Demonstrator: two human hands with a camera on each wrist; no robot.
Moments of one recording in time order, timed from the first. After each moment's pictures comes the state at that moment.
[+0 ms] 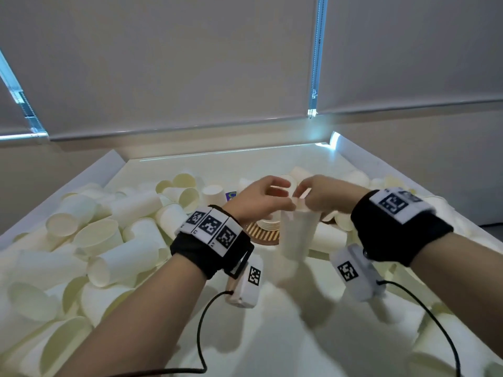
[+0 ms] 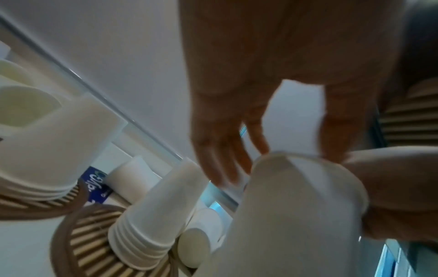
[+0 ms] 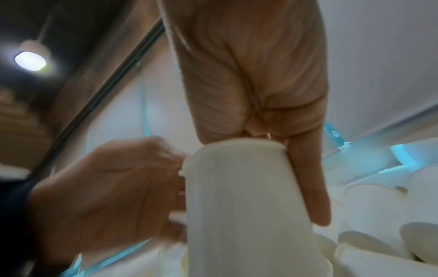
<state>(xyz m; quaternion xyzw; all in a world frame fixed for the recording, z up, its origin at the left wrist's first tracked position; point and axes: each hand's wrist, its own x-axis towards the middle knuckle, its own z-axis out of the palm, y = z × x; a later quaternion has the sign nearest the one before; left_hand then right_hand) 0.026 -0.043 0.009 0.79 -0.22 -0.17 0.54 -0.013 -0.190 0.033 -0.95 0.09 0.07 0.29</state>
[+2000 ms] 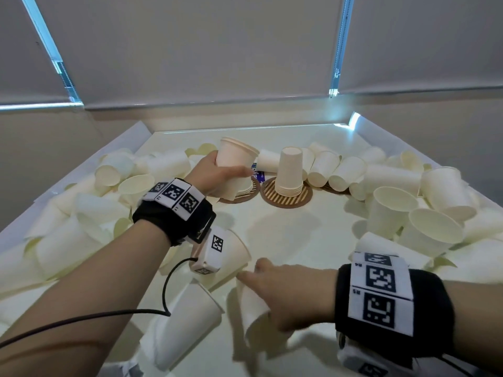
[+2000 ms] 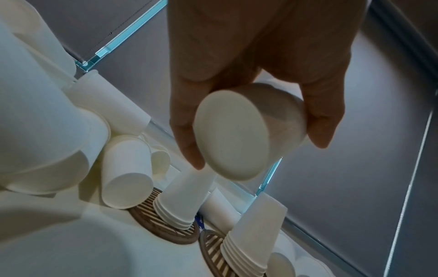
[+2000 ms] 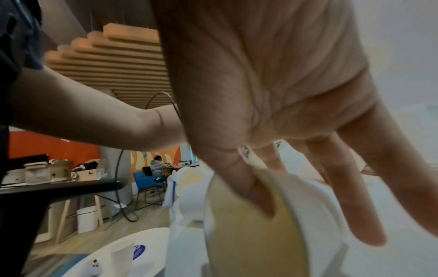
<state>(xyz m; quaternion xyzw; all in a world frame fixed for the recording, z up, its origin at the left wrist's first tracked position) -0.003 0.063 0.002 0.83 -0.07 -0.05 0.56 -0.162 -0.059 -0.031 -0.94 -0.22 0.25 0.01</state>
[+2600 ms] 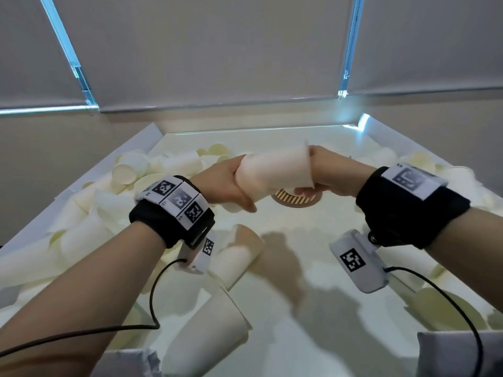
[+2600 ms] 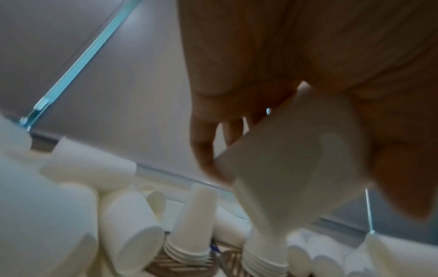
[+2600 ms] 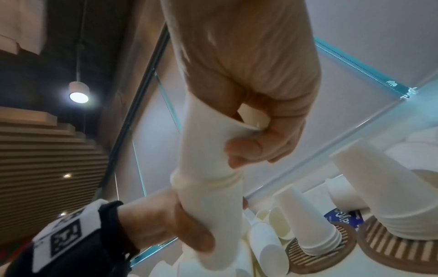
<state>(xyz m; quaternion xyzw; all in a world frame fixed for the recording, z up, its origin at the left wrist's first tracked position) -0.030 0.081 0.015 0.91 -0.24 -0.06 0.34 -0.067 -0.112 0.033 -0.84 0.03 0.02 0.54</state>
